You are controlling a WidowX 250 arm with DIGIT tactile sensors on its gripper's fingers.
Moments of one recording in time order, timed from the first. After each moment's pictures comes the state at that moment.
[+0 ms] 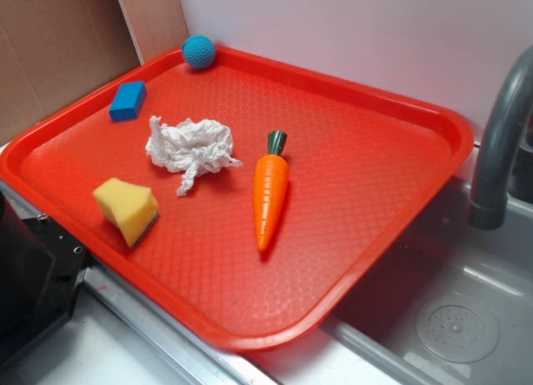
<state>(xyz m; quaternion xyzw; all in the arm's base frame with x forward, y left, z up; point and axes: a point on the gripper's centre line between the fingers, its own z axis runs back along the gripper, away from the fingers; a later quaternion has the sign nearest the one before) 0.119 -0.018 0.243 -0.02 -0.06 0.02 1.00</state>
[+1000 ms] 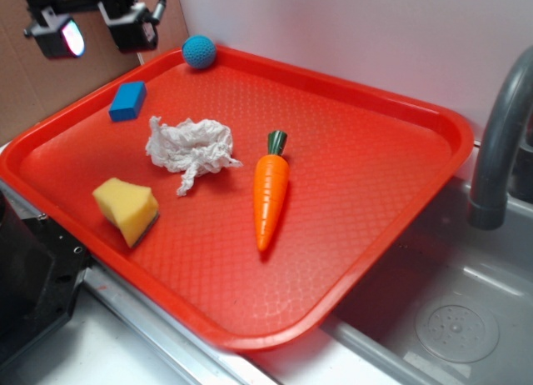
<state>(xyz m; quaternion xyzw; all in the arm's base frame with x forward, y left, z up) 0.200 0.098 0.098 -0.01 -0.04 0.37 0.93</state>
